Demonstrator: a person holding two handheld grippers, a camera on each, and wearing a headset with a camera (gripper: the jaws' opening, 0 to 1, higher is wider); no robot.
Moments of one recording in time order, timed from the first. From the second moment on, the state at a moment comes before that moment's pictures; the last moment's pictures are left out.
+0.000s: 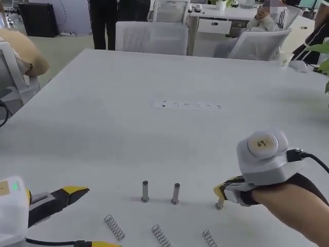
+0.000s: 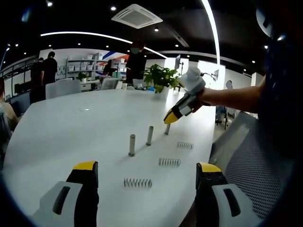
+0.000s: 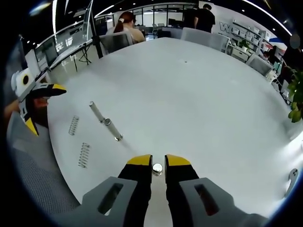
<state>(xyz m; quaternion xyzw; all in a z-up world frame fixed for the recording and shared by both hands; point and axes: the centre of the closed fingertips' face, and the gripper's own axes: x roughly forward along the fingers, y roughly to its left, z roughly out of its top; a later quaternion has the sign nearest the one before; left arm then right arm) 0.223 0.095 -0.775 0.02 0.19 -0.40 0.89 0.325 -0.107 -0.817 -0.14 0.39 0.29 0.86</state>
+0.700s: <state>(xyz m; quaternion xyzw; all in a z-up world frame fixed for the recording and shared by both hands) 0.223 0.093 -0.775 0.02 0.19 -0.41 0.89 0.315 -0.106 -0.822 -0.14 0.40 0.31 0.85</state>
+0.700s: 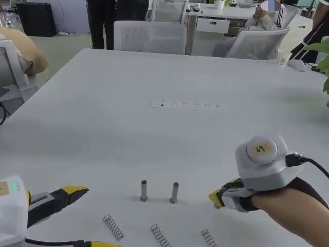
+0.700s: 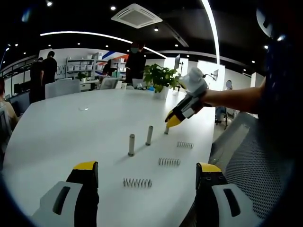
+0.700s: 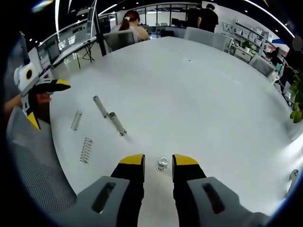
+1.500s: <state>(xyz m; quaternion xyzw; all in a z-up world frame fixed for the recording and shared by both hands) 0.223 0.092 -0.775 0.02 0.19 -0.41 0.89 0.271 -0.115 -0.830 -0.13 0.44 0.31 0.84</state>
